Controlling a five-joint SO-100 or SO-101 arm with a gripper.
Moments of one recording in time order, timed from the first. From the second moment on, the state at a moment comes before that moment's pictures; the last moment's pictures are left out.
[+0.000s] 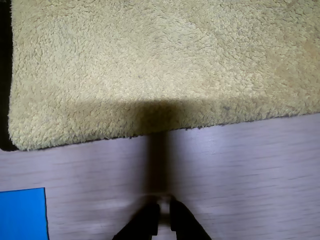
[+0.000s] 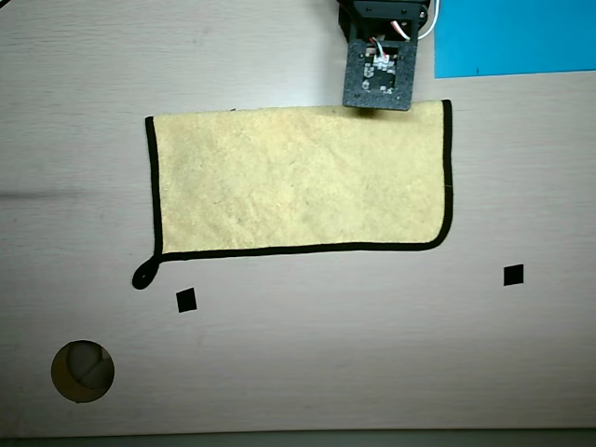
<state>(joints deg) -3.2 191.9 177.6 73.2 -83.2</state>
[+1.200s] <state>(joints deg) 0.6 188.0 177.5 66.4 -78.8</state>
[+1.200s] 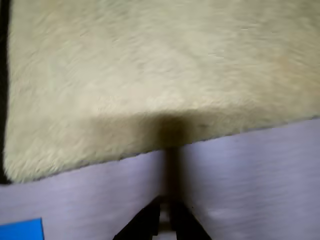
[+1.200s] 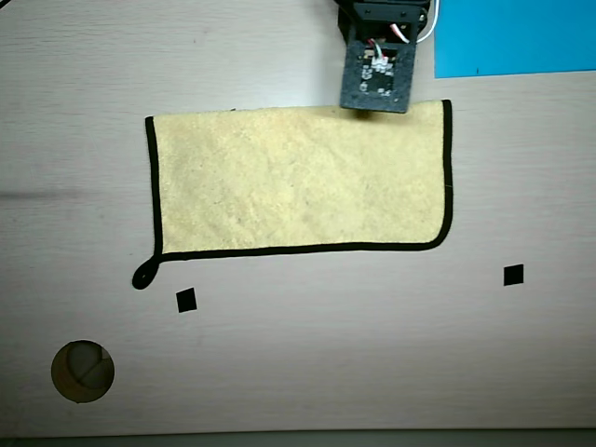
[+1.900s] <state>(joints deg) 37.4 119.8 136.0 40.0 -29.6</state>
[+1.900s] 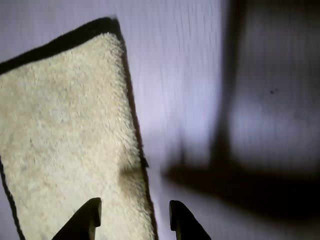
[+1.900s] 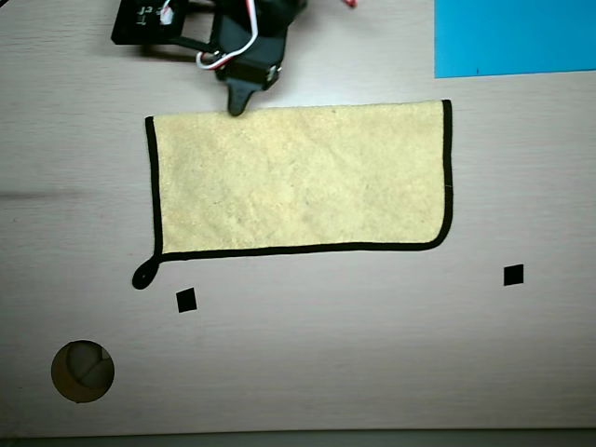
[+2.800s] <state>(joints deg) 41.7 91.2 120.9 23.1 -30.4</state>
